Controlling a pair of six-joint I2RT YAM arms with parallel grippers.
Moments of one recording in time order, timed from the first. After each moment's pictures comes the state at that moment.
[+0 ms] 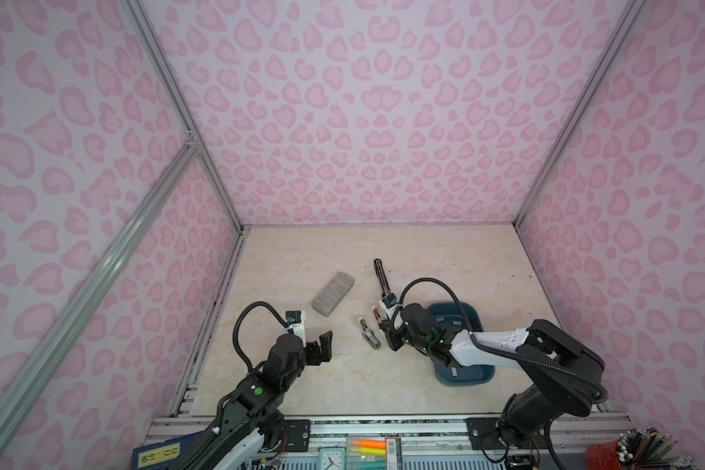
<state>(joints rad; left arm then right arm) -0.57 0.54 0.23 -0.24 -0.21 -0.47 0.85 1.62 0.64 0.35 0.02 0.21</state>
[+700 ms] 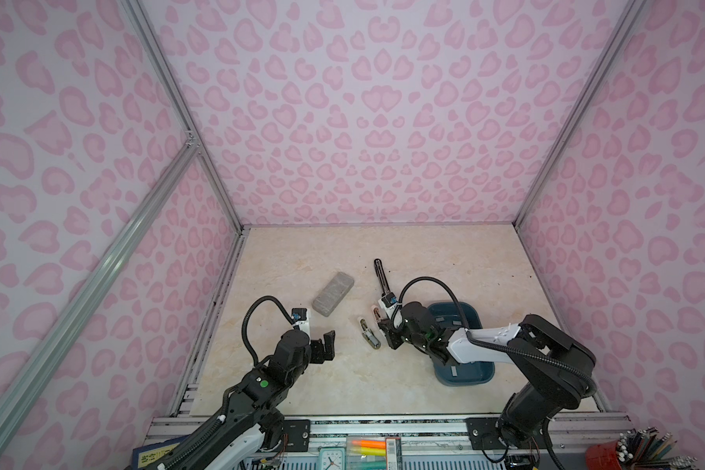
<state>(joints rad) -0.62 0.65 0.27 -0.22 -0.24 -0.46 0.82 1.66 0.65 0.39 -0.03 0.20</state>
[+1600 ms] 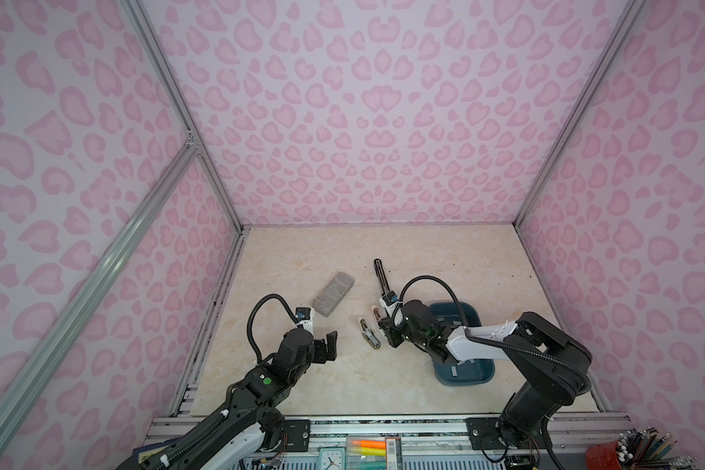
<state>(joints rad) -0.64 0.69 0.28 -0.21 -0.25 -0.45 0.80 1.69 0.65 0.40 -0.06 0.20</state>
